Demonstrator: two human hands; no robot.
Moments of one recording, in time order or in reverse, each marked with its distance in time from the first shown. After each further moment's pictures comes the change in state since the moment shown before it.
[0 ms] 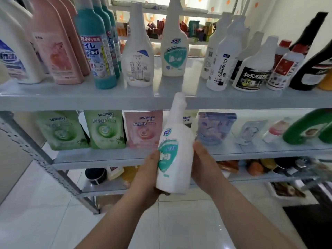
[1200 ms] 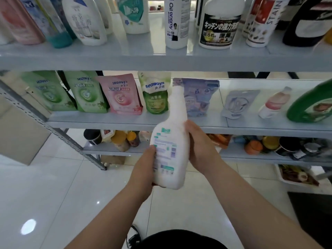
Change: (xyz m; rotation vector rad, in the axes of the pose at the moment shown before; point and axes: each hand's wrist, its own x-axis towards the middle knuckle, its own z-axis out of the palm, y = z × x) left_hand -0.006 -0.129 0.167 0.022 0.395 -0.037; right_hand -0.044 -0.027 -0.182 0.030 -0.023 0.149
